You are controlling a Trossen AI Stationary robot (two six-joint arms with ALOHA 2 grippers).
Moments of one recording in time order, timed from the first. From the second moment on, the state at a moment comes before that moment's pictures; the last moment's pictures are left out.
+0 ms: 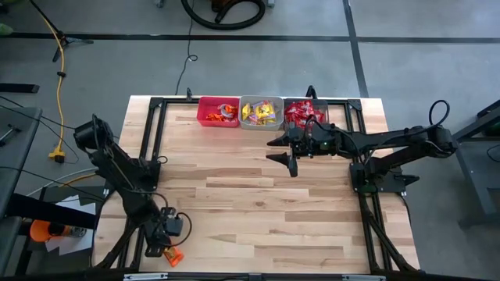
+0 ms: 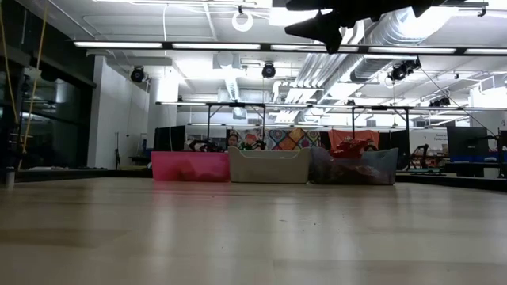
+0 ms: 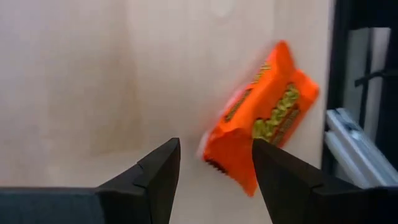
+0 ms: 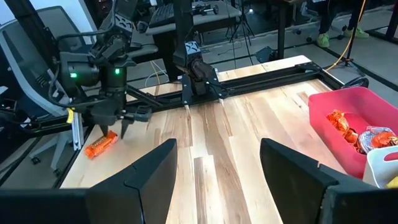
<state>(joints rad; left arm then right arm) -1.02 1.41 0.60 -0.33 0.07 -0.99 -0.03 1.21 0.82 0.17 -0.03 0.18</state>
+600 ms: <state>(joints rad) -1.02 1.42 0.60 -0.29 0.12 -0.91 -0.03 1.21 0.82 0.16 -0.03 0.18</state>
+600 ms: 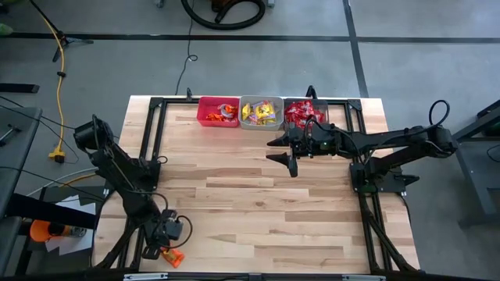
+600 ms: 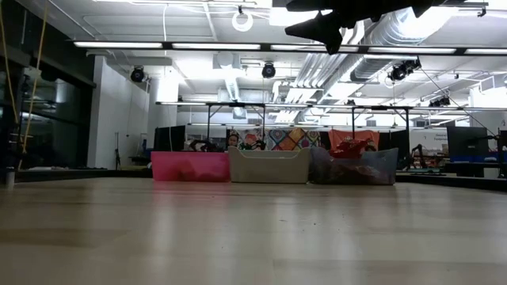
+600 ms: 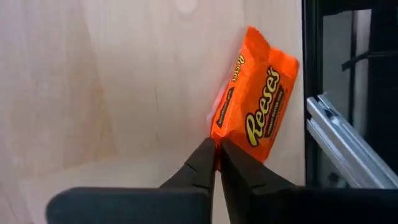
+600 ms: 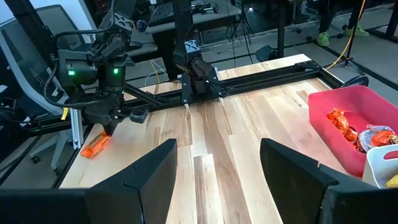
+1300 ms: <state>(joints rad) -0.67 0.84 0.72 -0.71 0.02 -0.78 -0.03 1.21 0.82 0.16 -0.03 0.18</state>
